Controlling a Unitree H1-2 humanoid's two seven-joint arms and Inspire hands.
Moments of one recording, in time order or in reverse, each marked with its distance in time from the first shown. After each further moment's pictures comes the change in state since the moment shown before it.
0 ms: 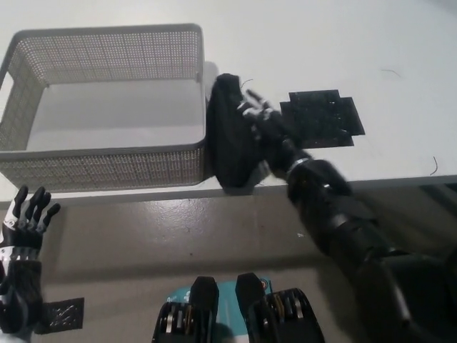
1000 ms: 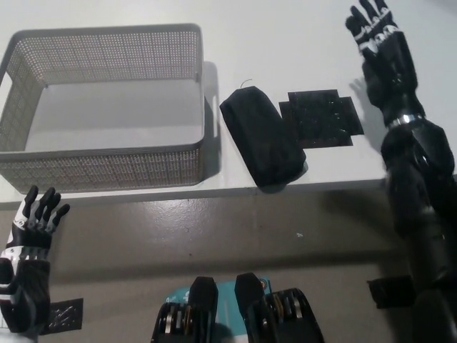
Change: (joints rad) left_arm -0.003 0.000 -0.025 0.001 -0.001 0.000 0.000; right_arm 0.225 -0.133 -0.021 -0.673 0.031 -0.038 0.070
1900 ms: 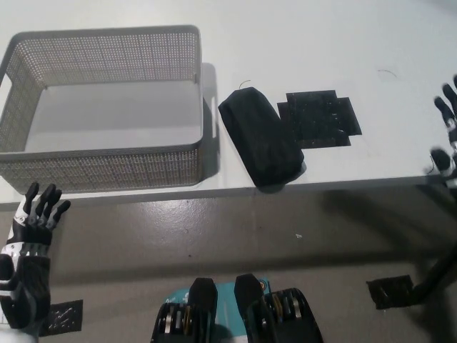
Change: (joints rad) left_arm -0.015 0.012 -0.002 0.005 -0.002 0.001 0.000; right_arm 0.642 -0.022 0.038 -0.962 0.026 0.158 -0.003
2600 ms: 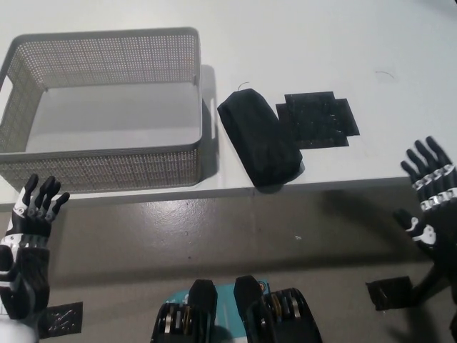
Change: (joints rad) left_arm -0.026 0.007 0.000 0.018 -0.003 -0.001 0.000; right_arm 0.109 -0.015 0.108 0.121 0.010 -0.009 0.002
